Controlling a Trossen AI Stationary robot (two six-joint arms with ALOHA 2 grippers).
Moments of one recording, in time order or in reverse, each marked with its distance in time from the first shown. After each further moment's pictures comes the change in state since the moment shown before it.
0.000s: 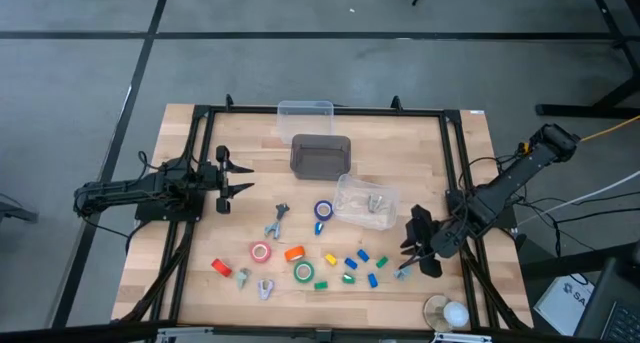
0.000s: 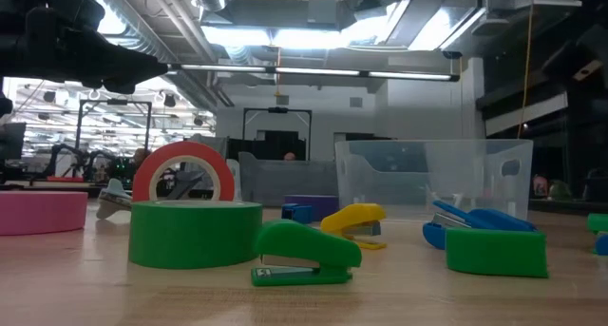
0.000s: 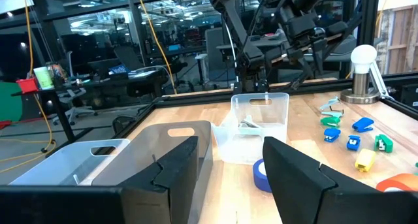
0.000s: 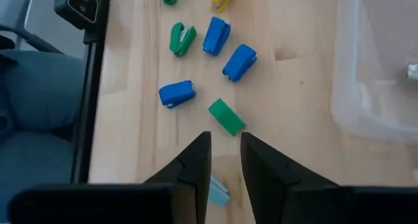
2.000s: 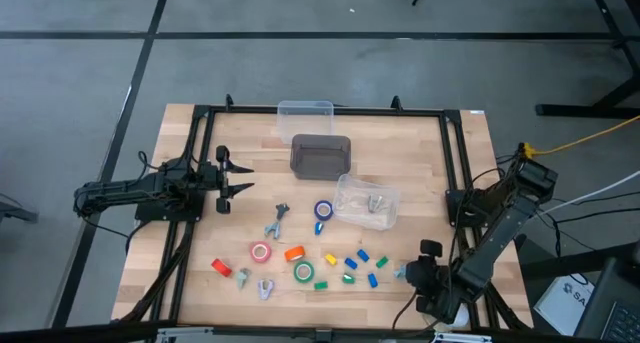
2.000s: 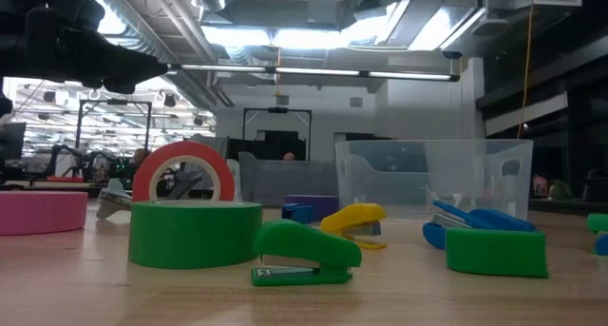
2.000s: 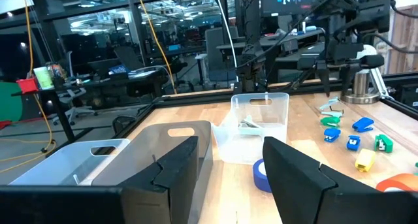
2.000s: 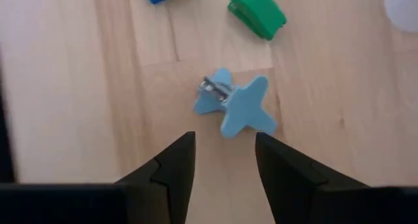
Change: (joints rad) left arm 0.000 0.000 0.000 0.000 0.000 0.000; right arm 0.297 0.588 0.339 -0.318 0.116 0.385
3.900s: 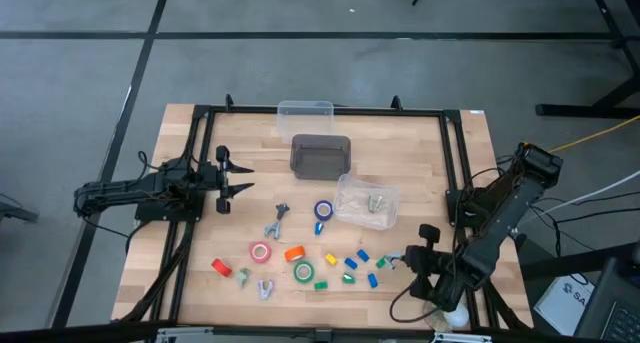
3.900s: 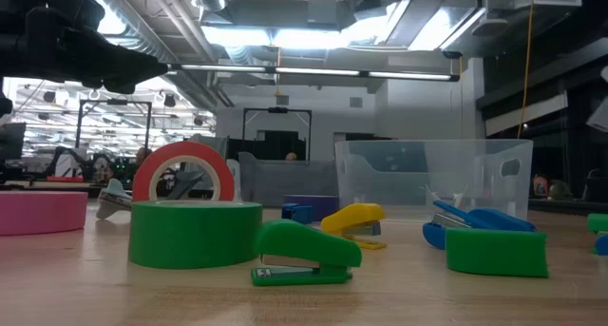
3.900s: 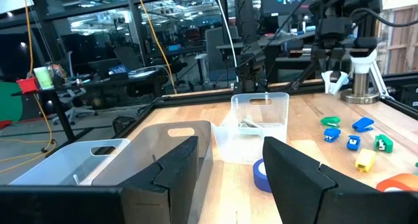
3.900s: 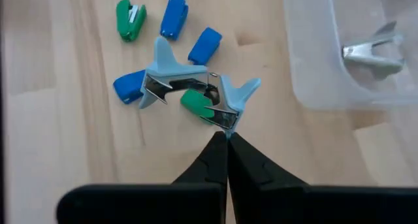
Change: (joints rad) left arm 0.000 0.000 0.000 0.000 0.000 0.000; right arm -0.067 -0.146 0.000 -0.056 0.215 -0.048
